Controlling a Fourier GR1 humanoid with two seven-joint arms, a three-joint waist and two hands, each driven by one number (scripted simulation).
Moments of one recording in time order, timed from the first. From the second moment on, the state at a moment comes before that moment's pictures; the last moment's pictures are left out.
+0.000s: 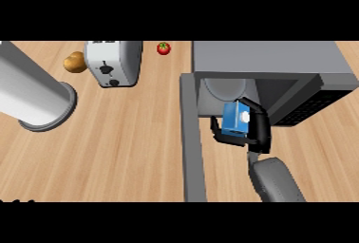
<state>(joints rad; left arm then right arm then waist) 0.81 0.03 0.01 -2.12 0.34 -0.36 -0.44 -0.30 0.00 0.13 -1.19 0.00 -0.38 -0.43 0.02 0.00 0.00</state>
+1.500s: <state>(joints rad) 0.74 0.06 0.05 -2.04 0.35 -0.42 -0.45 -0.92 -0.15 -0.06 -0.19 0.01 -0.61 -0.76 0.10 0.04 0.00</state>
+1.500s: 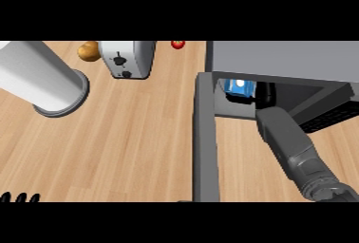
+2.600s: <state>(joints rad) 0.67 0.08 0.06 -1.99 0.36 -0.44 -0.42 -1.01 -0.21 -0.14 -0.16 0.01 -0.83 -0.83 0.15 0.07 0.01</state>
